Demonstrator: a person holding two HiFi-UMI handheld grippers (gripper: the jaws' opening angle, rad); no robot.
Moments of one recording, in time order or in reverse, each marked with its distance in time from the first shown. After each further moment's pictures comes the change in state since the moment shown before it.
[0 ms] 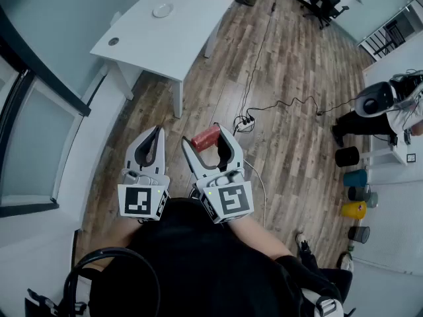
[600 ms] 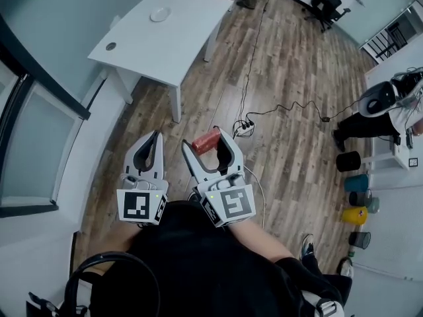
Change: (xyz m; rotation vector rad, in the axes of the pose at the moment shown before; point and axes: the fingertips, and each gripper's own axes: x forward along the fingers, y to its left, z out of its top) left arm 0.018 -0.011 -0.001 -0.004 0.009 0.021; right arm 0.003 -0.022 0.008 0.050 -0.049 0.046
